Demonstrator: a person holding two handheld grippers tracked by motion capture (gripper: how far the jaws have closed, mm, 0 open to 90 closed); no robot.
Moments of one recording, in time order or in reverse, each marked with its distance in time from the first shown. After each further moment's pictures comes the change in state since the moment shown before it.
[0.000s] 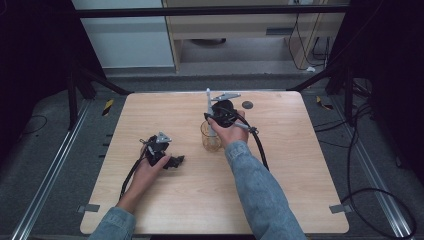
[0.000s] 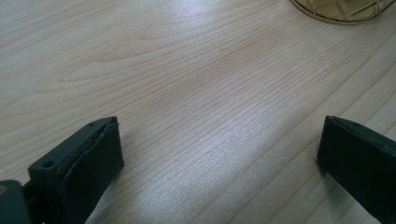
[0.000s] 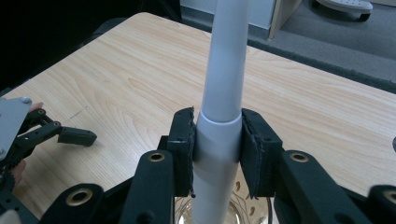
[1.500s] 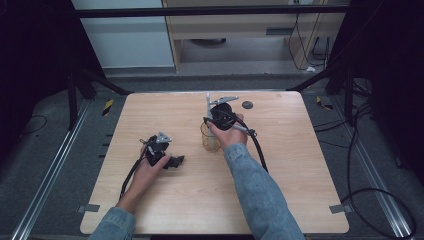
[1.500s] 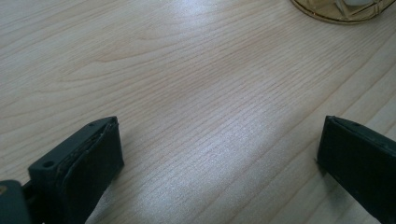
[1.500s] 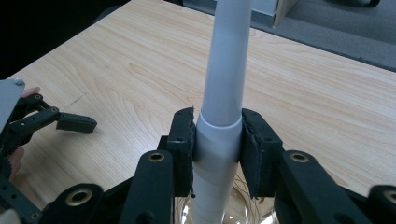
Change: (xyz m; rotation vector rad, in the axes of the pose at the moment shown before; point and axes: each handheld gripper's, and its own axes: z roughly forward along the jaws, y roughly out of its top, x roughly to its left) left arm 0.000 0.000 0.000 0.002 0.000 0.005; right arm 0.003 -0.008 0.008 0.045 0.011 0.009
